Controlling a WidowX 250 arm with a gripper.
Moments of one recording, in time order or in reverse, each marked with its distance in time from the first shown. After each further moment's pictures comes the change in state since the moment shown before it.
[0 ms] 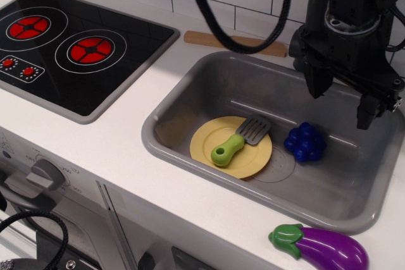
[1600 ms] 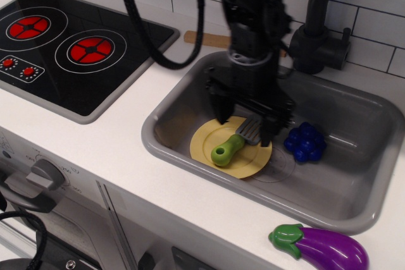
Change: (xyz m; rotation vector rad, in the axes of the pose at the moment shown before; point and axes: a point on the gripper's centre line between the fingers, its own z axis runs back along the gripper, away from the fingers) arm -0.071 0.089 -0.037 0.084 0.175 0.291
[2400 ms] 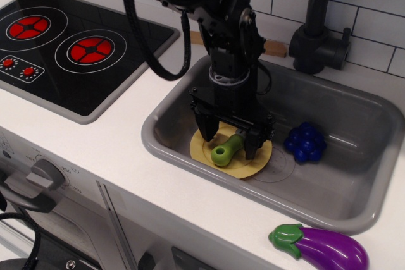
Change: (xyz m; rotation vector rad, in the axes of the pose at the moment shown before) arm -0.005 0.005 -0.034 -0.011 0.010 0.040
